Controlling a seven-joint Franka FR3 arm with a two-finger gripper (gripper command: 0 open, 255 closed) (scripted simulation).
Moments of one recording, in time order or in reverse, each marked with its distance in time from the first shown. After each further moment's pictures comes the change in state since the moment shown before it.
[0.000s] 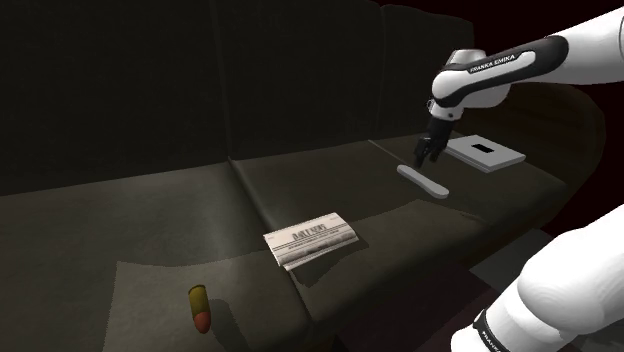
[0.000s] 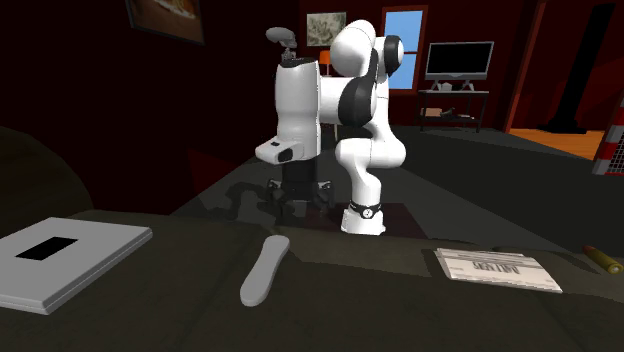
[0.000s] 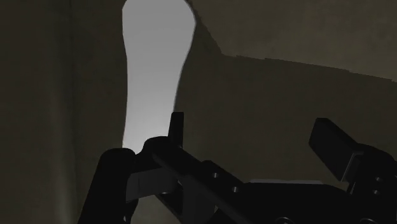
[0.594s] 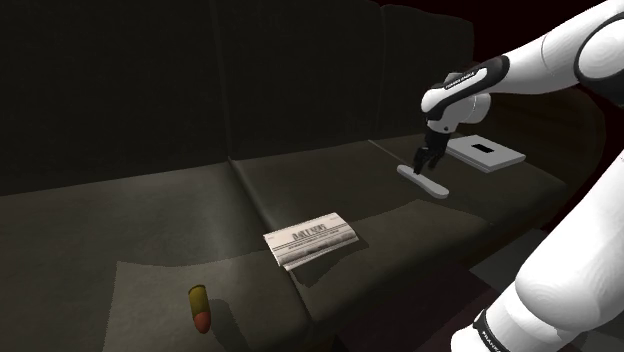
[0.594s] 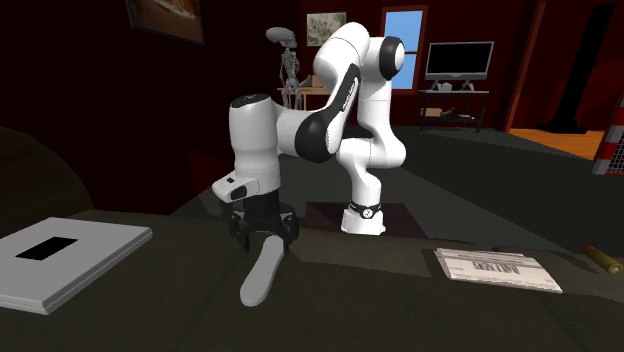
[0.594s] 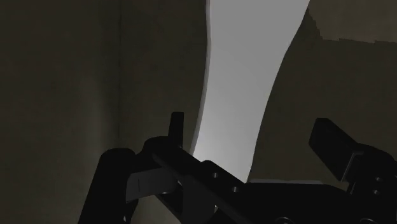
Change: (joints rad) arm -0.036 0.292 -0.097 0.134 0.136 0.128 -0.179
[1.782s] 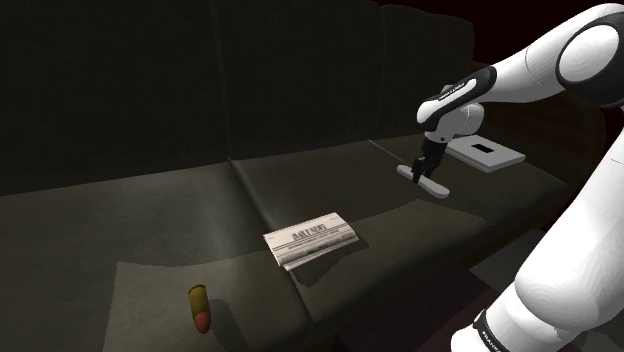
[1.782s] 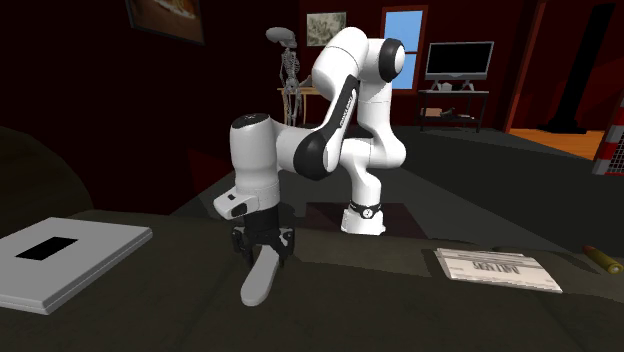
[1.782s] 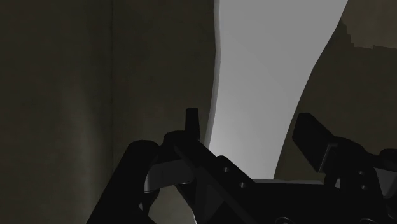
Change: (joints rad) arm -0.007 0.061 -0.001 -0.033 0.037 0.086 -0.032
